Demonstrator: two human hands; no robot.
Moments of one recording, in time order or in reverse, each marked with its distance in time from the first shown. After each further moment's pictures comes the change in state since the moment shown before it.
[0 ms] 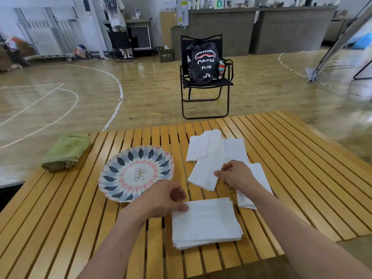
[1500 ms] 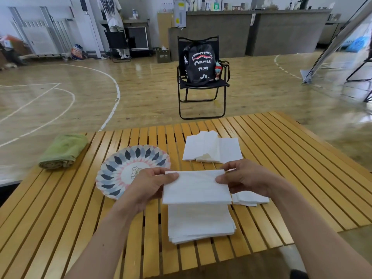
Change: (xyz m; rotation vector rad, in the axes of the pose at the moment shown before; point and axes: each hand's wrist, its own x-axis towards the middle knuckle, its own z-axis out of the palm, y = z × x) left_hand -0.017 0.018 -0.016 -0.898 0.169 -0.184; right_hand -0.050 -0.009 -0.060 0.343 -0.468 -0.007
